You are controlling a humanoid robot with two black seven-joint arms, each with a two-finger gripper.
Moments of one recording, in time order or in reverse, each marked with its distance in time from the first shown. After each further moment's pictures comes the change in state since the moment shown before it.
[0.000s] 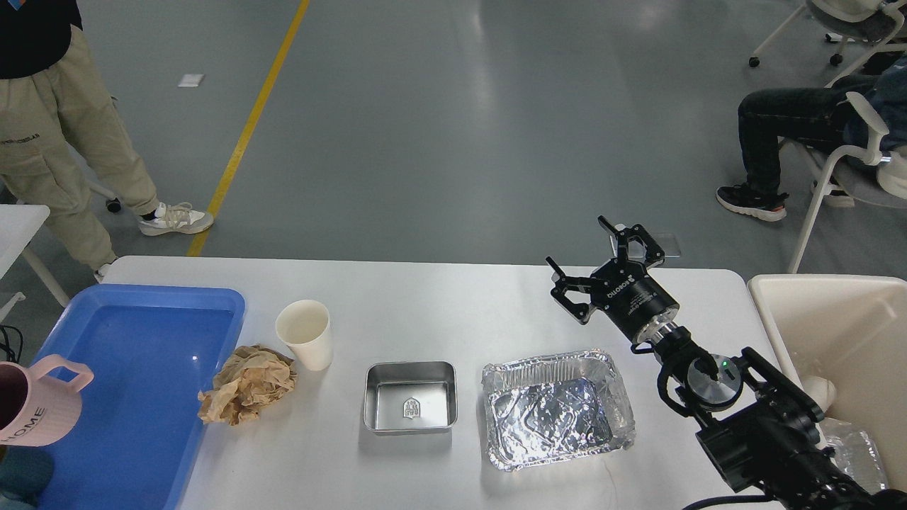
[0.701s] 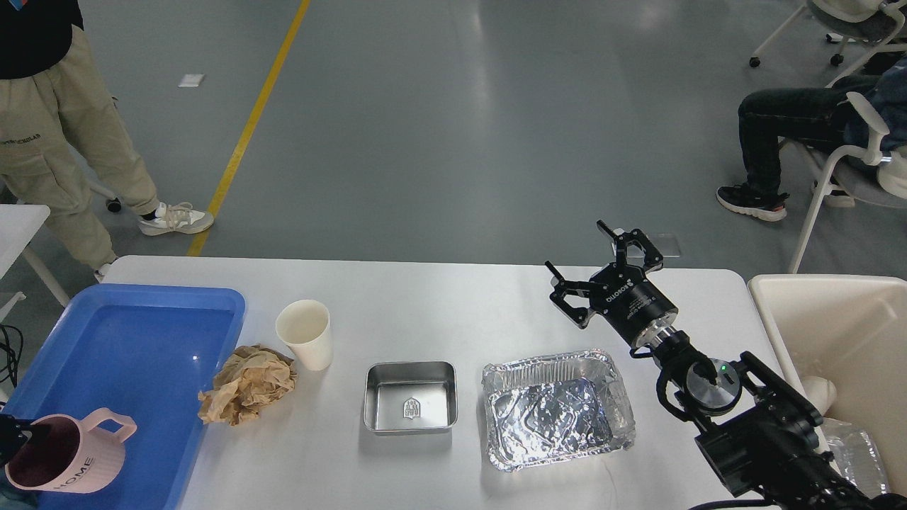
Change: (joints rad) left arm 0.153 -0.218 -0.002 0.152 0.007 0.092 0.011; right arm -0.012 0.003 -0.001 0.000 0.000 0.000 0.000
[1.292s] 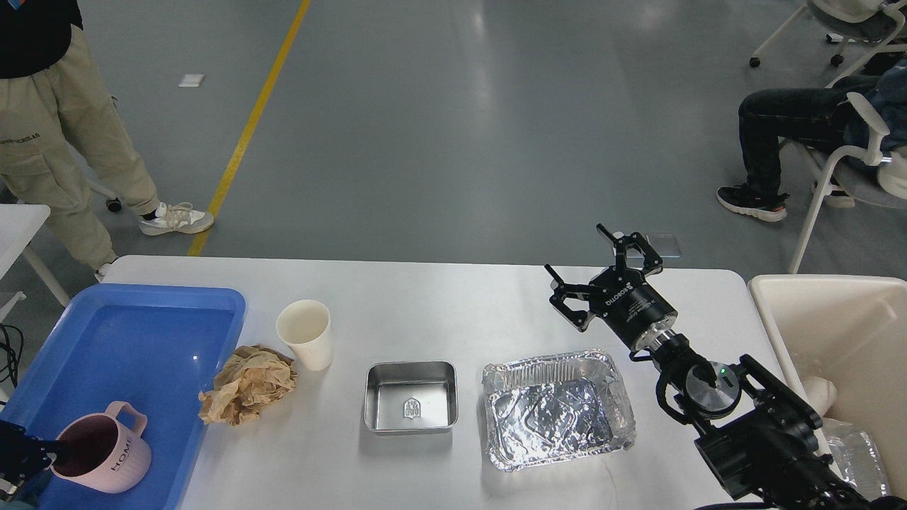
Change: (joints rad) left arm 0.074 -0.067 -0.011 0.059 -0.048 0.067 -0.004; right arm -0.007 0.003 -0.001 0.000 0.000 0.000 0.000
